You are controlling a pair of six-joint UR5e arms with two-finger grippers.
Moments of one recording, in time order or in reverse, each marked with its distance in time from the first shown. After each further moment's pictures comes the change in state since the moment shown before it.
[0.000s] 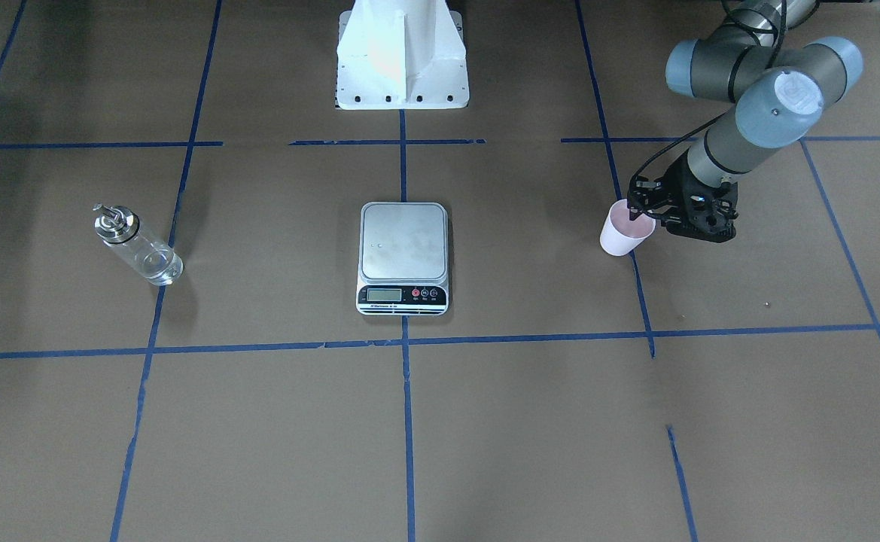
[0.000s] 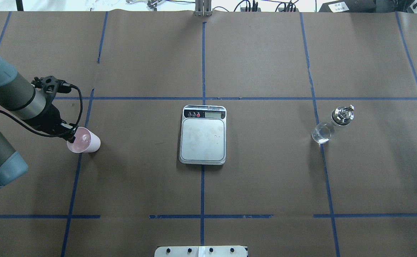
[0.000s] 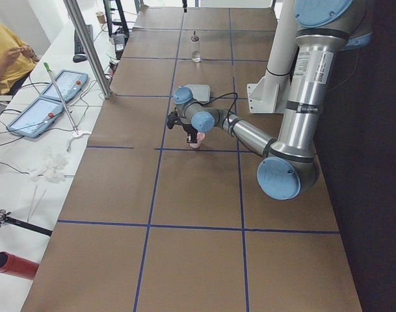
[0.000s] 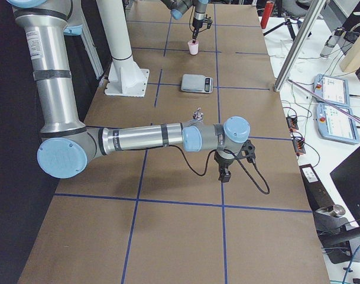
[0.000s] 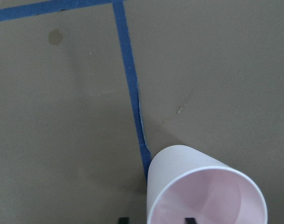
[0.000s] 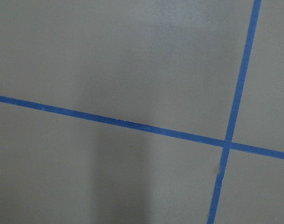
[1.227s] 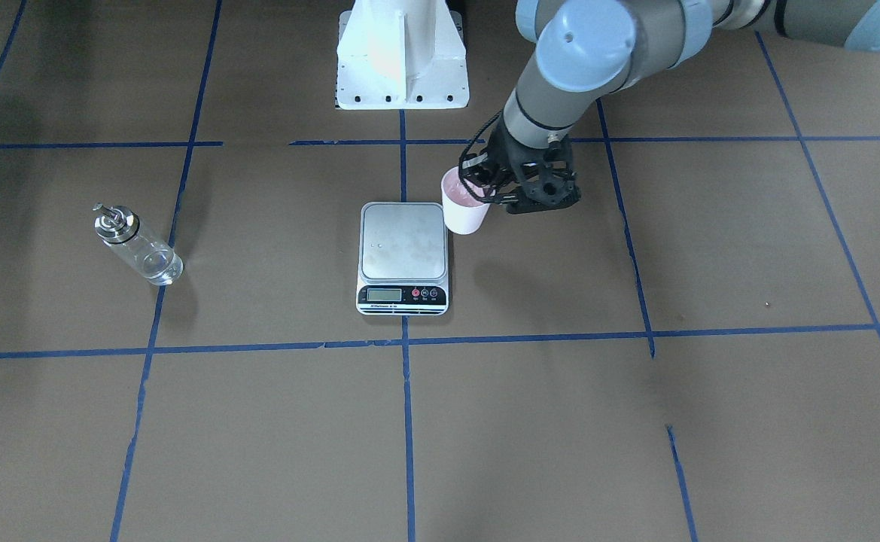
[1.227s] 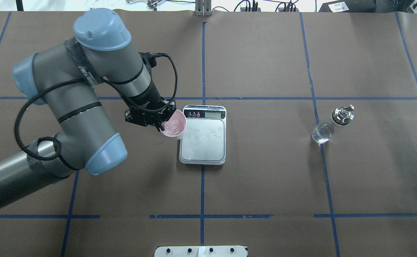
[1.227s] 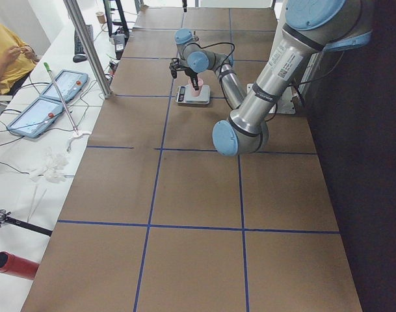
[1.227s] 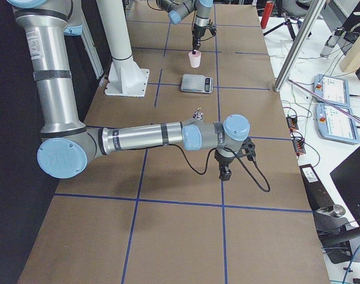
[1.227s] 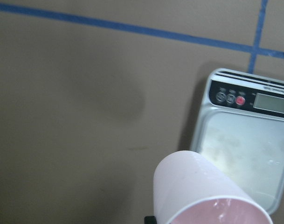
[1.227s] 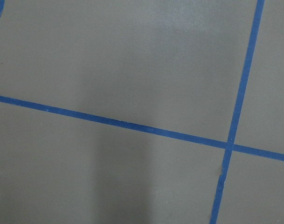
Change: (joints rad) left arm 0.148 -0.554 0.091 0.297 0.001 -0.604; right arm 0.000 -0.002 0.015 0.000 0.002 0.003
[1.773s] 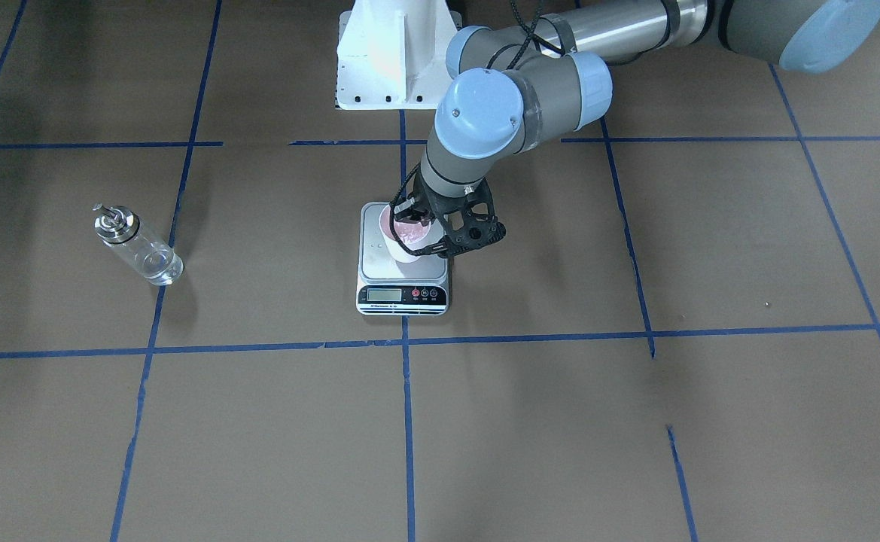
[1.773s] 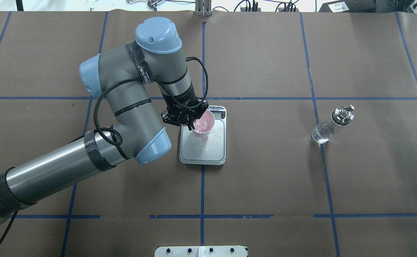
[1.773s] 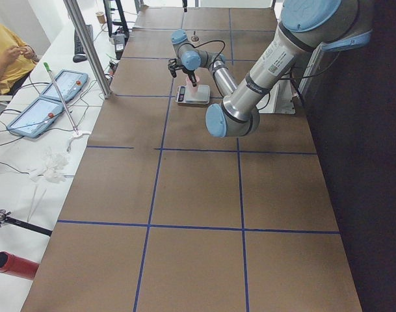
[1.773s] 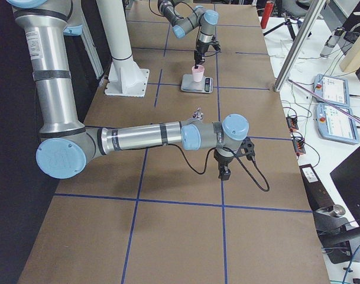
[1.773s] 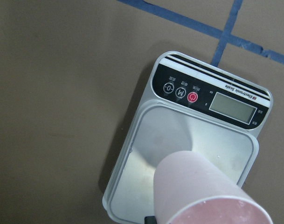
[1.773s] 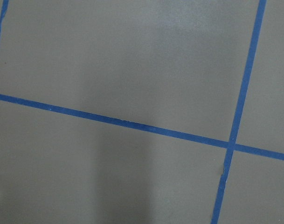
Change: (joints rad) left arm 0.032 -0.145 0.246 -0.088 0.001 -0.134; right arm 0.000 -0.006 0.009 0.000 0.001 0.000
